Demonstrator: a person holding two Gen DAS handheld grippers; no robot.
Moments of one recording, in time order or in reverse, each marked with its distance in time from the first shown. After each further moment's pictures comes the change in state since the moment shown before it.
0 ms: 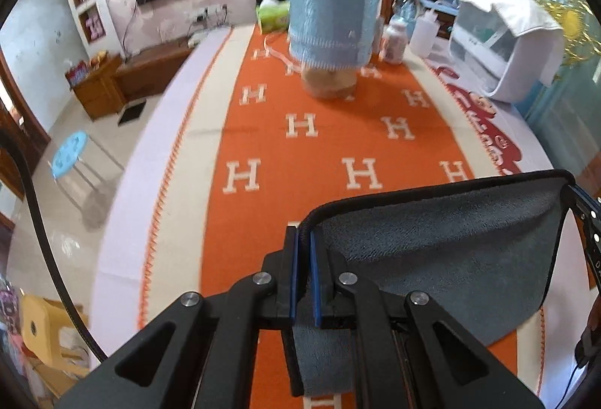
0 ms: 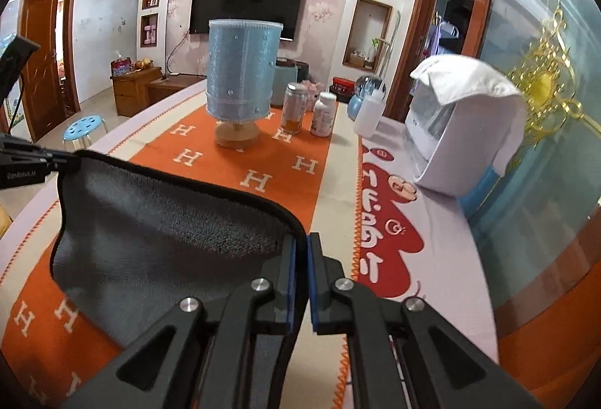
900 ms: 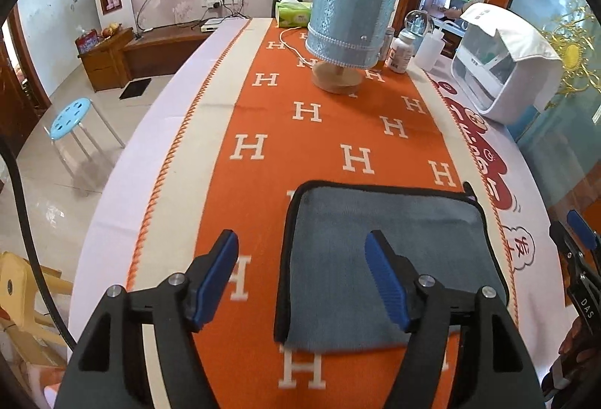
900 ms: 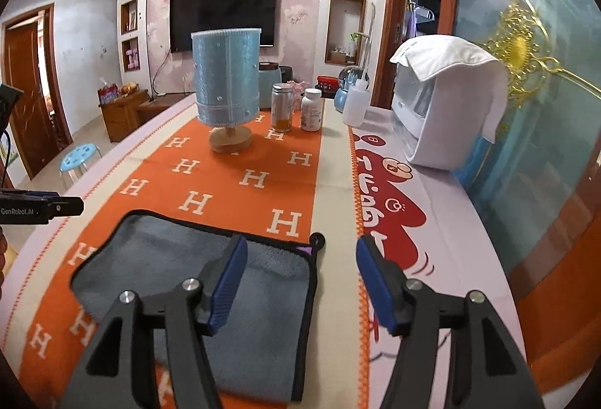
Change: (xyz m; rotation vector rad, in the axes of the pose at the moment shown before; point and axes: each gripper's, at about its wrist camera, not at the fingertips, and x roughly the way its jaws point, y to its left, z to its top) left arm -0.043 0.011 -0.041 -0.119 -0.028 -0.046; right arm -0.029 -0.003 -0.022 0.137 -0.025 -0.003
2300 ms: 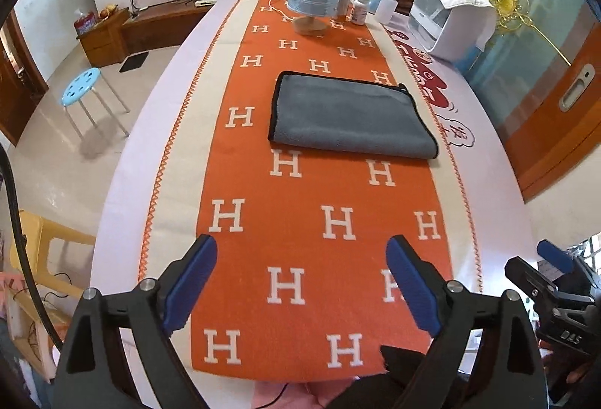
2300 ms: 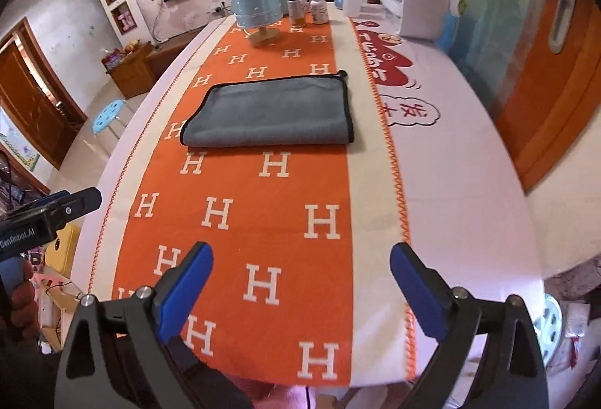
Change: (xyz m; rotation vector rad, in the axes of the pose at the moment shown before) left arm -0.196 -0.010 -0.163 0.032 0.127 -0.046; right arm -0.202 0.047 -0.104 0.177 0.382 0.083
